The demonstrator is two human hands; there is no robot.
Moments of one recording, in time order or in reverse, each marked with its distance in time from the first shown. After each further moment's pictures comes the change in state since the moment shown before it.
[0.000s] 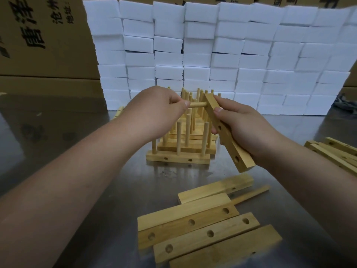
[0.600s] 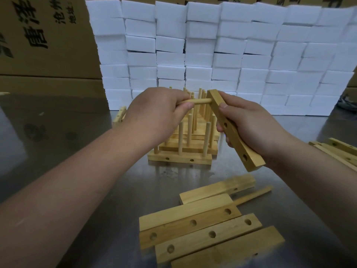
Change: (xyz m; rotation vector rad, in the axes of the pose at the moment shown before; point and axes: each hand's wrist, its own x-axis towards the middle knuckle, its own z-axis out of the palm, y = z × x) left_hand -0.001 -0.009 0.007 0.122 0.171 0.270; right_hand -0.004 -0.007 -0.003 0.044 -0.040 -0.043
